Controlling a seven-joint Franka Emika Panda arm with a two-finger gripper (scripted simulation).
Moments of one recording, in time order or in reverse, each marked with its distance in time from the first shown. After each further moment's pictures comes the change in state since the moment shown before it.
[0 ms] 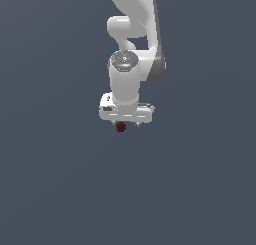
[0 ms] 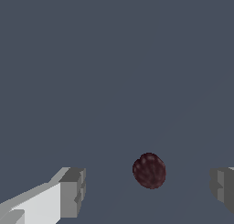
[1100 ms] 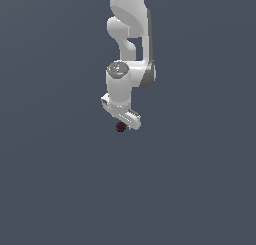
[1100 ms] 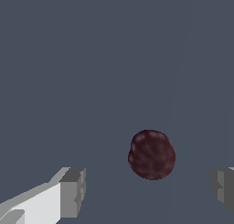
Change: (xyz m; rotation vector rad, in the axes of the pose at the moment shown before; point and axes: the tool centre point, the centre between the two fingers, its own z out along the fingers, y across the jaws) arm -0.046 0.025 0.062 0.017 0.023 0.591
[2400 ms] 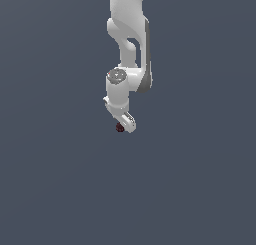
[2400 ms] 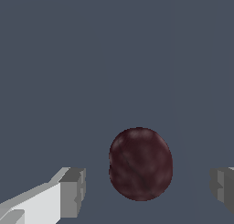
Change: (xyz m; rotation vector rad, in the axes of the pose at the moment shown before) arm -0.010 0.021 0.039 0.004 0.013 0.219
